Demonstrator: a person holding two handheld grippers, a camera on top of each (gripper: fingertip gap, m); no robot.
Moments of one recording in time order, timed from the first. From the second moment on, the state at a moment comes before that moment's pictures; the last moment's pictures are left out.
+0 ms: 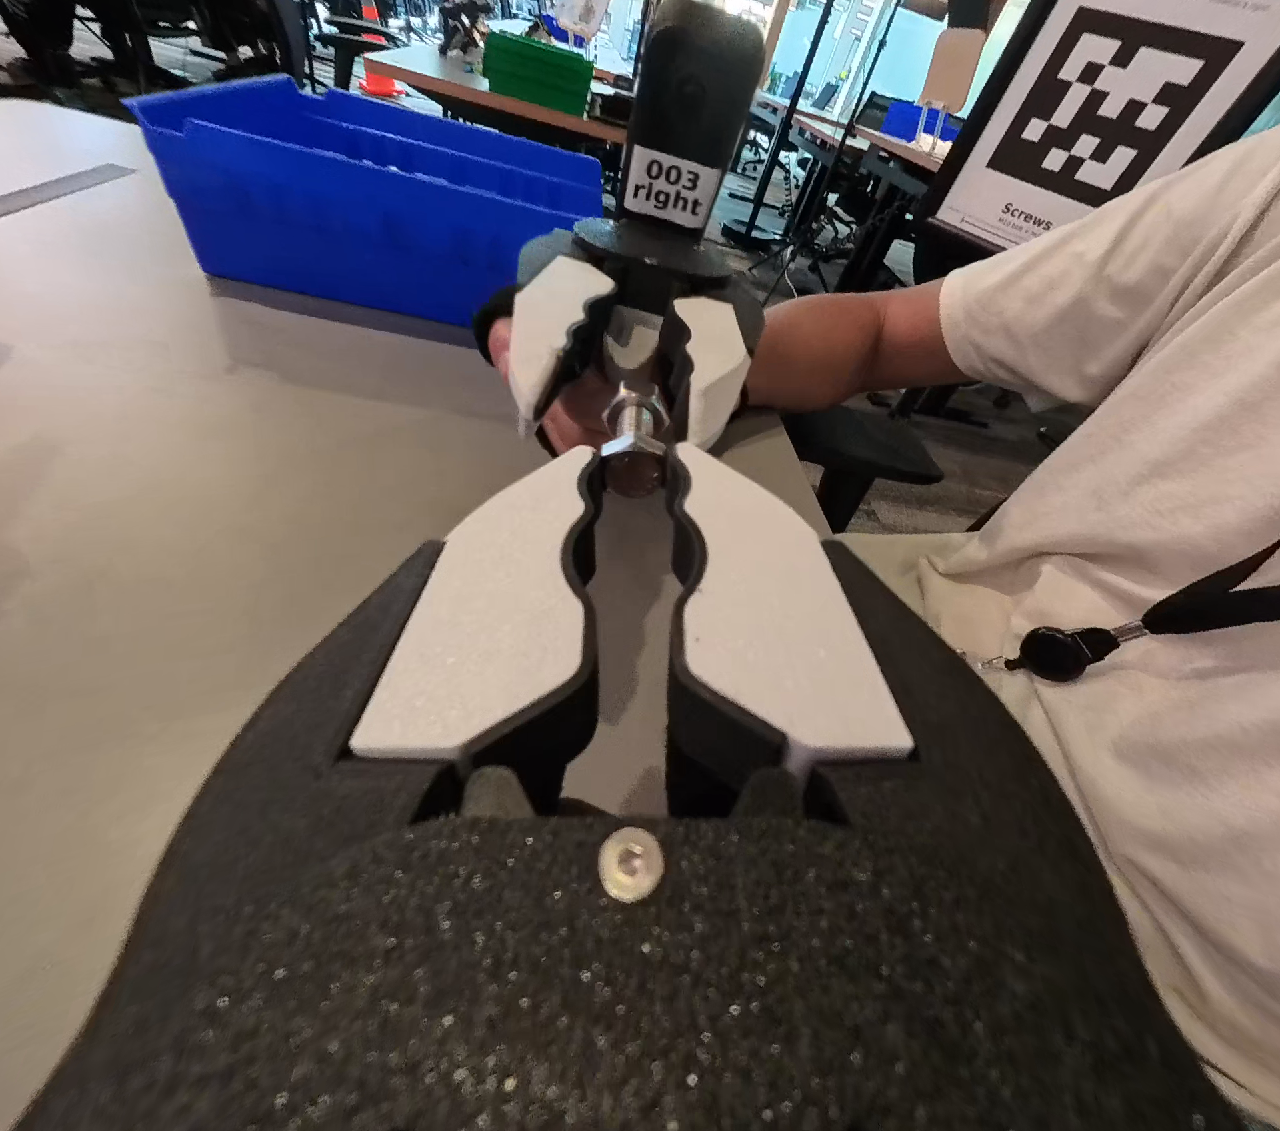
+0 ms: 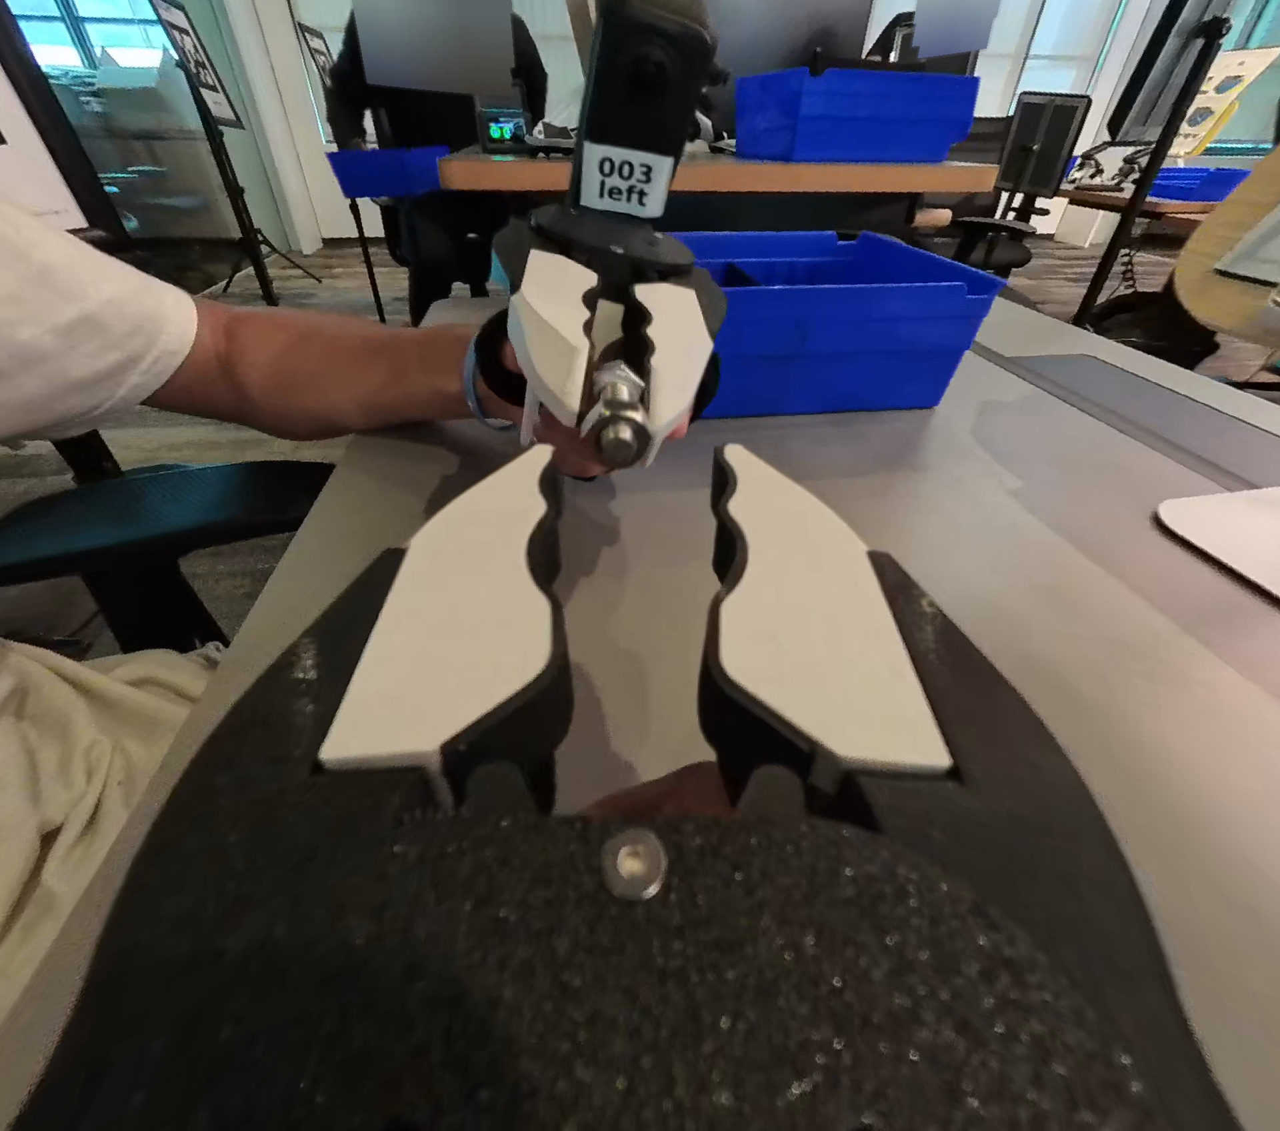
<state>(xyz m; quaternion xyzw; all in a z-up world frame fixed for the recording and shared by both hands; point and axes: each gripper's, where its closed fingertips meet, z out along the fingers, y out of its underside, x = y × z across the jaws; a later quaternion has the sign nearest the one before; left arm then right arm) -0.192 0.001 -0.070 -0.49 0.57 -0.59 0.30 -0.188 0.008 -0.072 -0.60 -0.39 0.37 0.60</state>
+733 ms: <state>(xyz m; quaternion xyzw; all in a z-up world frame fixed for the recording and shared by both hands) -0.233 0.068 -0.062 -0.68 0.39 -0.26 0.56 -0.025 0.009 0.006 -0.69 -0.24 0.08 0.68</state>
